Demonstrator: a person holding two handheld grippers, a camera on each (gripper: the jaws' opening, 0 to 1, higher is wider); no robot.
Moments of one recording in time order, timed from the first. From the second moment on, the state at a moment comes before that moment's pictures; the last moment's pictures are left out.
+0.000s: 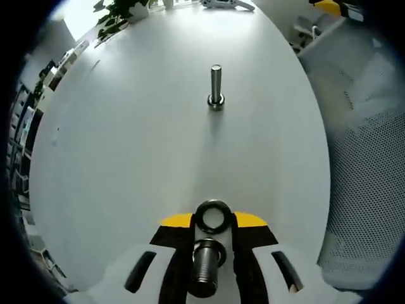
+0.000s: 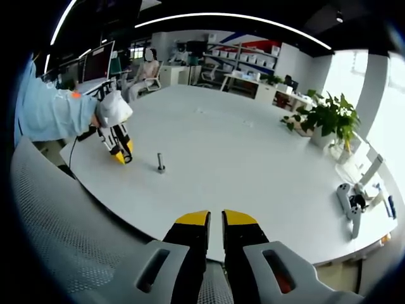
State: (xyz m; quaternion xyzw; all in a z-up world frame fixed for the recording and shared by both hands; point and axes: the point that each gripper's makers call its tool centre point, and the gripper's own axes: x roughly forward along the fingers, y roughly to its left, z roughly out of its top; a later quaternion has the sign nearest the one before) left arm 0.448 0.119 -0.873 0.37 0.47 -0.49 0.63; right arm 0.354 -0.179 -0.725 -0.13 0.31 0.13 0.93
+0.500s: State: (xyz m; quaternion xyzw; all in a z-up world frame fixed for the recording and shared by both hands) left arm 0.447 0.118 -0.867 0.38 0.46 -0.49 0.64; right arm 0.354 -0.179 -0.725 -0.13 0.31 0.13 0.93
